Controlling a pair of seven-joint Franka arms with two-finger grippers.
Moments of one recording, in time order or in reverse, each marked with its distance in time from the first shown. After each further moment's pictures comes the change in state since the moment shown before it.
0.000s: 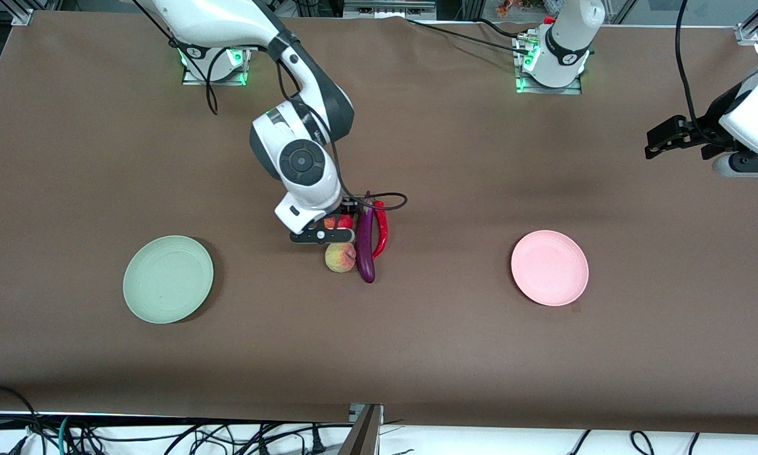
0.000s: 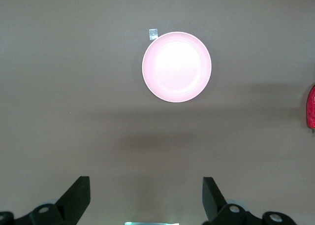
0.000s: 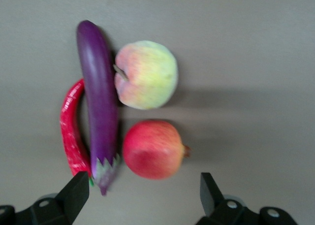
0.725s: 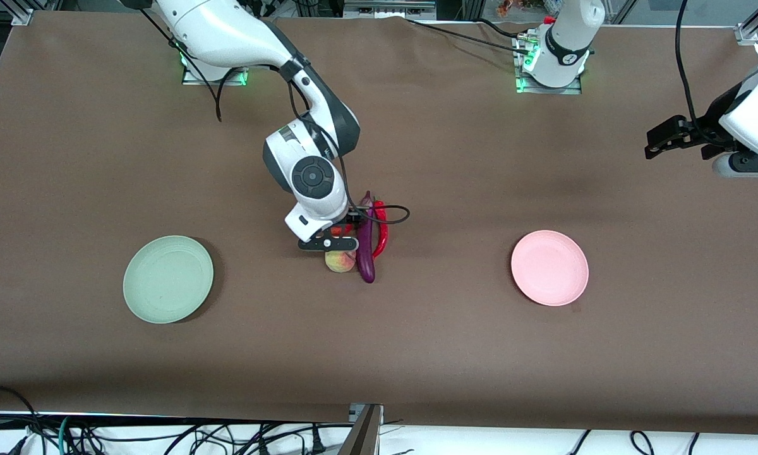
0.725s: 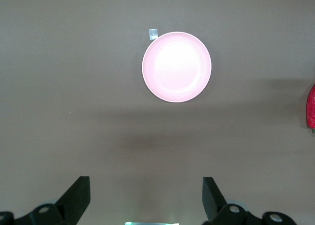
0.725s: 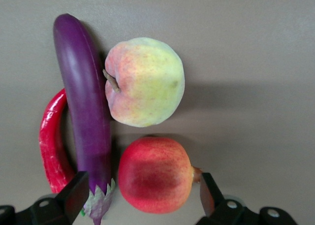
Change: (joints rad) left arm 0.000 0.000 0.000 0.000 0.000 0.000 0.000; right arm 0.003 0.073 -0.008 0.000 0.000 0.052 0.015
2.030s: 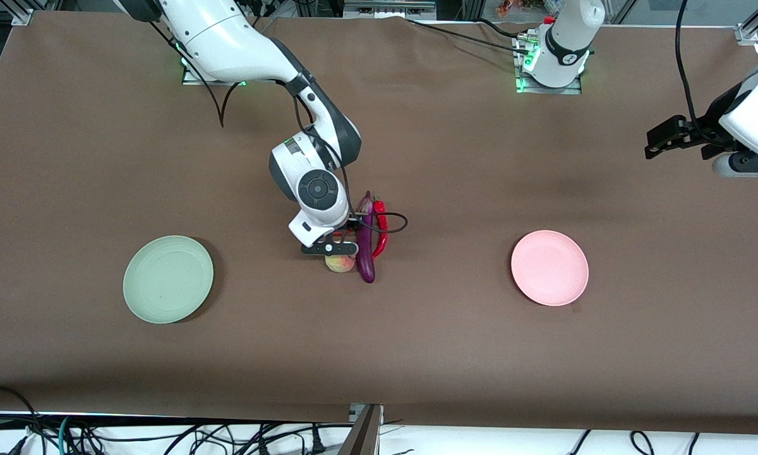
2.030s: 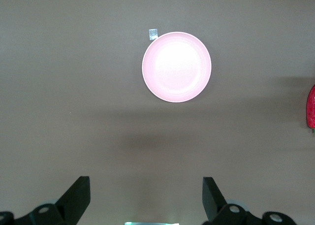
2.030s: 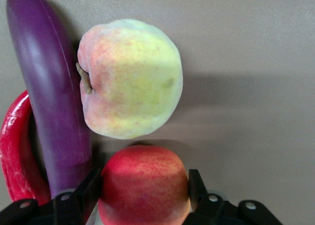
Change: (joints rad) left arm 0.000 0.000 0.000 0.000 0.000 0.000 0.000; right arm 0.000 0.055 -0.002 0.002 -0.004 0.021 -0.002
